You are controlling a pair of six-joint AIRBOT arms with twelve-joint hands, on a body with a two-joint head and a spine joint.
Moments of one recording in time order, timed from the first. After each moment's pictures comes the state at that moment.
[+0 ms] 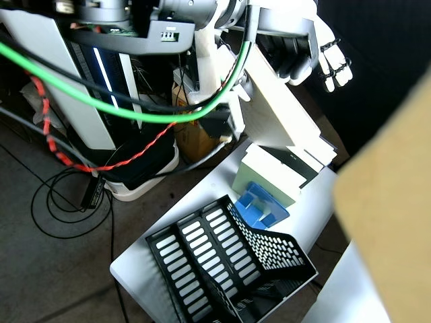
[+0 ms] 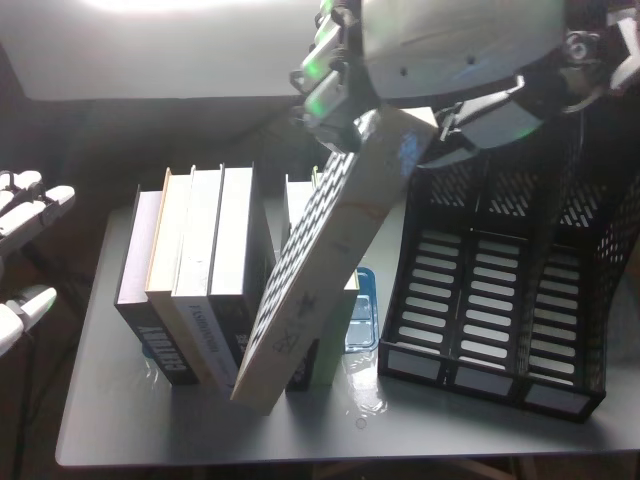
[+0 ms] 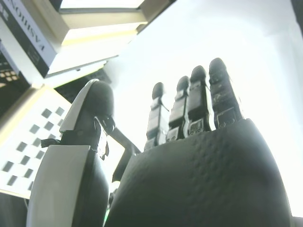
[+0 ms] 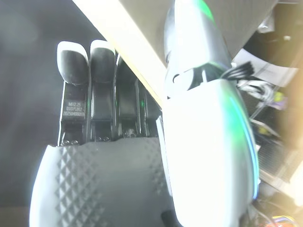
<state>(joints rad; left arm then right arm) 1.23 -0.93 1.07 -0.54 -1.21 0.94 0.10 -1.11 1.15 -1.89 0.58 0.33</state>
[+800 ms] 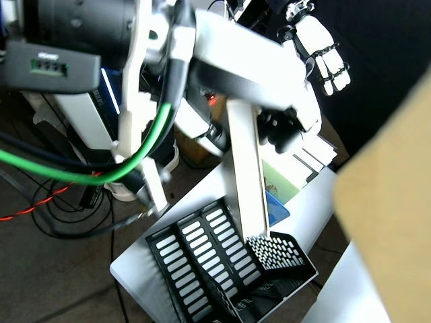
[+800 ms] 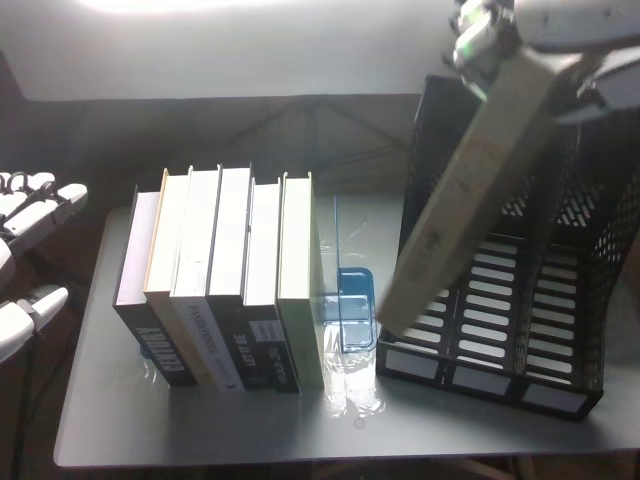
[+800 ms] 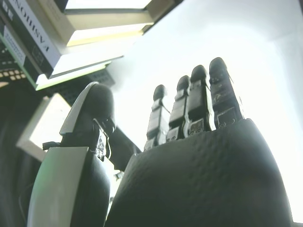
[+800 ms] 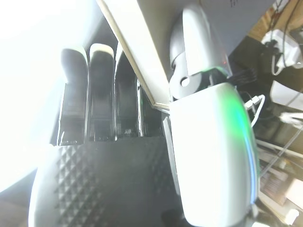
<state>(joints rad) 1.21 -0.93 1.08 -0.52 -1.18 0.94 0.08 -0.99 1.16 -2.26 0.46 0.64</state>
